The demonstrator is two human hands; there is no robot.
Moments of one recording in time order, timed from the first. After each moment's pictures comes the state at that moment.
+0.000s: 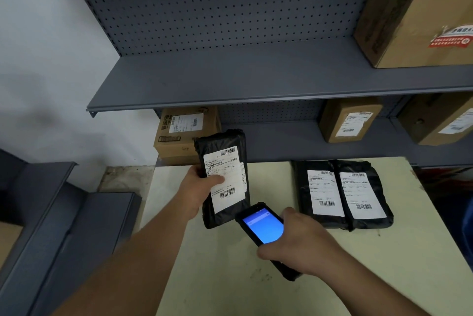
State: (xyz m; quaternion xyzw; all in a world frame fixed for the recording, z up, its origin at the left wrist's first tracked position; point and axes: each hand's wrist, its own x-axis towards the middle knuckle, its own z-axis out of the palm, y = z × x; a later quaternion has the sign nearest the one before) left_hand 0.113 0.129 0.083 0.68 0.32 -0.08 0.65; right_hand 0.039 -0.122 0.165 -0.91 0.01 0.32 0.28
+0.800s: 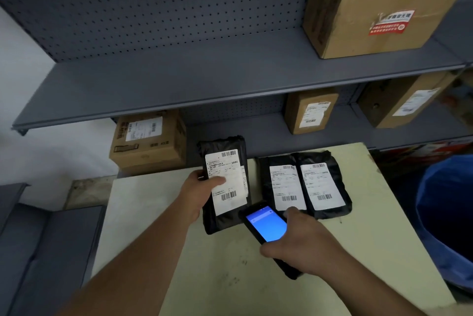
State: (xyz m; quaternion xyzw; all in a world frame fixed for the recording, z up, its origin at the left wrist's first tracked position) left_hand 0.152 0.029 0.049 0.69 0.30 -0.15 0.64; right_hand 0.055 -0.216 0.146 -0.90 0.08 0.31 0.30
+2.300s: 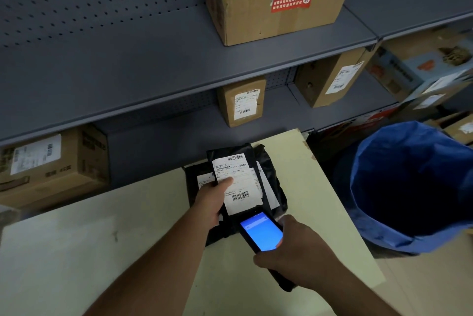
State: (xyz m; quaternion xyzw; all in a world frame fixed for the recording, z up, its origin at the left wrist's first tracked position) left_hand 0.214 -0.203 -0.030 0.64 0.34 -0.31 0.62; right_hand 0.087 -0.373 0.109 -0.85 0.22 0.34 0.33
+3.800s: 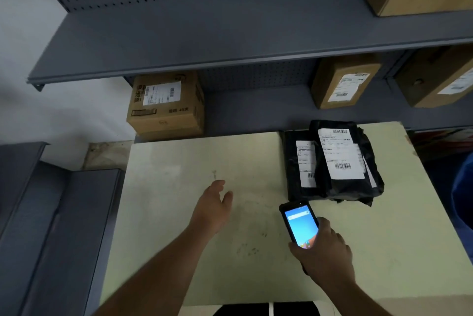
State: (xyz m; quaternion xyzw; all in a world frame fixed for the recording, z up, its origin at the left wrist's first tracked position) left_hand 0.064 0.060 -0.032 0.89 0.22 -0.18 0.37; right_hand -0.006 -0.205 -0.007 -0.93 0.19 0.21 0.22
